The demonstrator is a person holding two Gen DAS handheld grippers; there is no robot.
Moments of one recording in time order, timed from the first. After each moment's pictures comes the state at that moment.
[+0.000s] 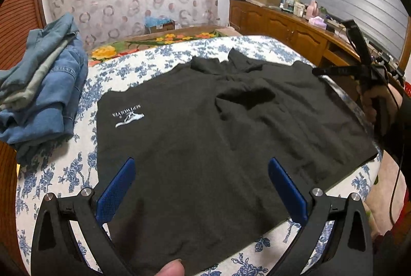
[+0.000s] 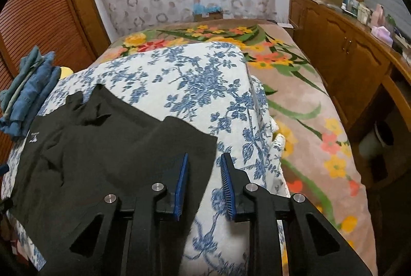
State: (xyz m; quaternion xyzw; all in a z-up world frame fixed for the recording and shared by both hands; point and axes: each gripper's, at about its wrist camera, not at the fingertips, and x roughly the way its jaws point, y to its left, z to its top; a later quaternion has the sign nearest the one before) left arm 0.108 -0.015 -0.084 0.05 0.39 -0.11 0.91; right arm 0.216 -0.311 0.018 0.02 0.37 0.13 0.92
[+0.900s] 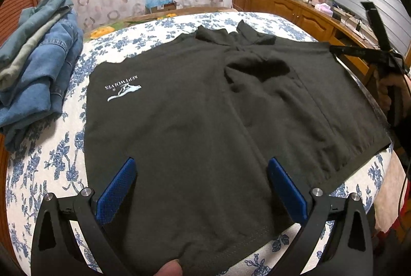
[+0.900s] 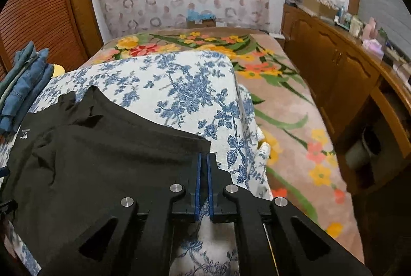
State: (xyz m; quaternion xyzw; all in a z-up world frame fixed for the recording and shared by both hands) left arm 0.118 -0.012 -0.109 0.04 0.44 -0.11 0.89; right arm 0.197 -0.304 0.047 -0.02 0.35 0.09 0.93
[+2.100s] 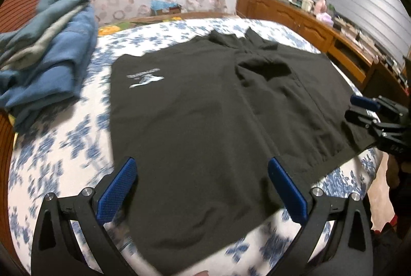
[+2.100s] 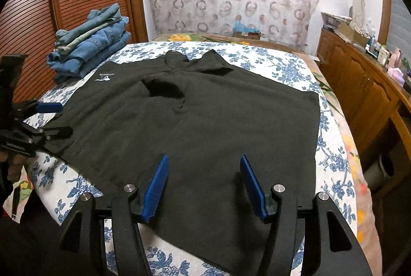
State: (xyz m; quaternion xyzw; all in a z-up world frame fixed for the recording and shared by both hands) left arm 0.087 0.022 -0.098 0.02 0.42 -0.10 0.90; right arm 0.061 -0.208 0.014 -0.07 0.31 0.19 0.93
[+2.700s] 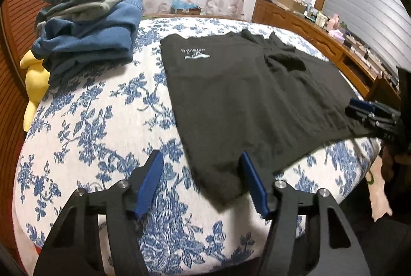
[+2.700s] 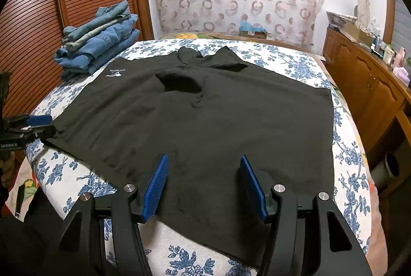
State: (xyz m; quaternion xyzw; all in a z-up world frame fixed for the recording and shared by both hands) left arm 0.038 0.070 -0.107 -0.02 0.41 -0.07 0.91; right arm 0.052 -0.202 0.011 -0.06 0.31 0.20 0.93
